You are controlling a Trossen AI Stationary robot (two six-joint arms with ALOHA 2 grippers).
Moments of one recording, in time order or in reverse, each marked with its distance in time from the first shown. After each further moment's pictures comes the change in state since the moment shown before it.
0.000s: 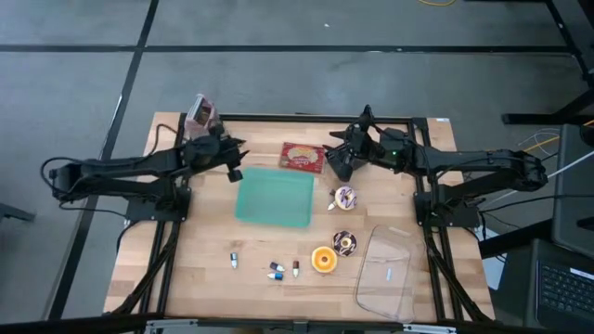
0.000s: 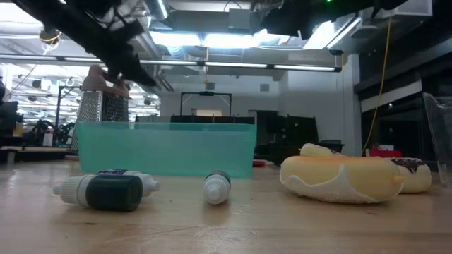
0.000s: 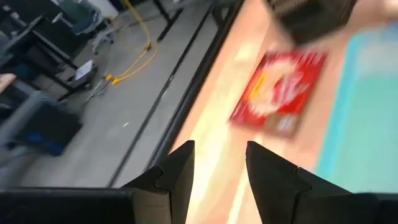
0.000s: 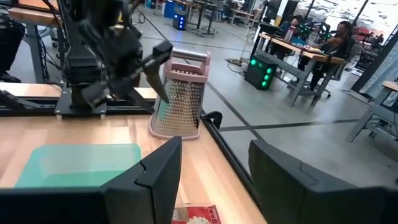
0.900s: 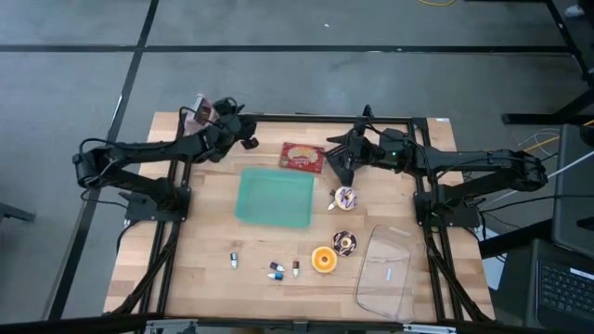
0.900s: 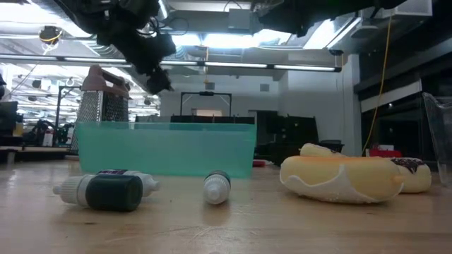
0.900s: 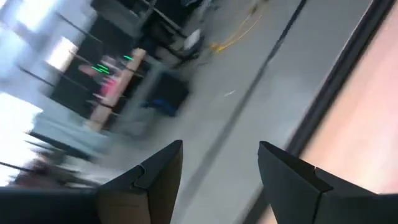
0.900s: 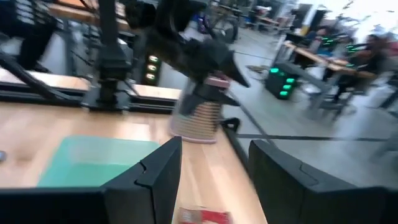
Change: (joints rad) left arm 0.131 0.339 0.200 0.248 -0.341 0.152; right arm 0.003 0.000 0.002 -0.006 -0.081 -0.064
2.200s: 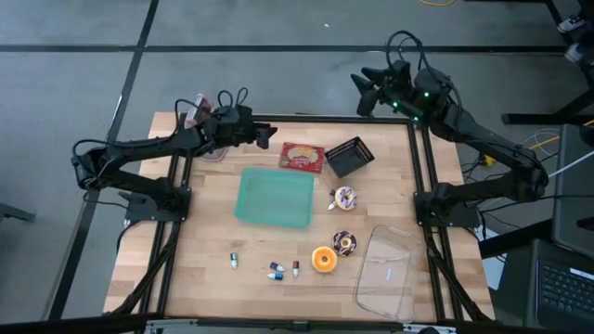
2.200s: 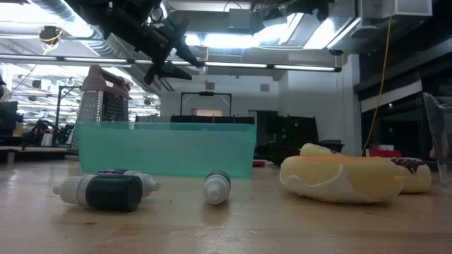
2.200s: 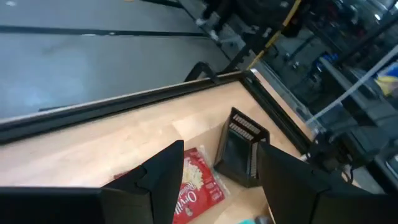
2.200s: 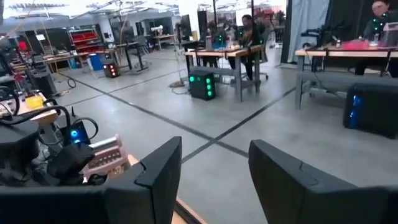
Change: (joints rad) left arm 0.037 -0.004 0.078 -0.054 0.650 -1.154; right arm -0.372 -0.009 0.429 -0.322 0.032 0.381
